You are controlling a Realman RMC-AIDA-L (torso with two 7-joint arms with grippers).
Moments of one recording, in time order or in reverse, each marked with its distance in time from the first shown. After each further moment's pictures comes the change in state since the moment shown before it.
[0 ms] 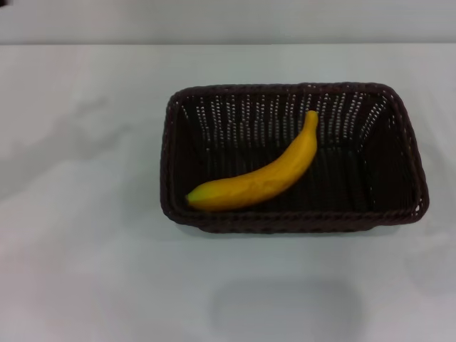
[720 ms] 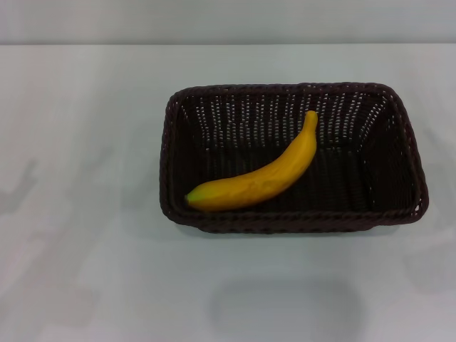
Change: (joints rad) left arm 0.245 -0.071 -0.180 -0.757 -0.336 0.020 1.051; right arm 0.049 0.000 0.083 0.091 -0.002 0.008 -0.177
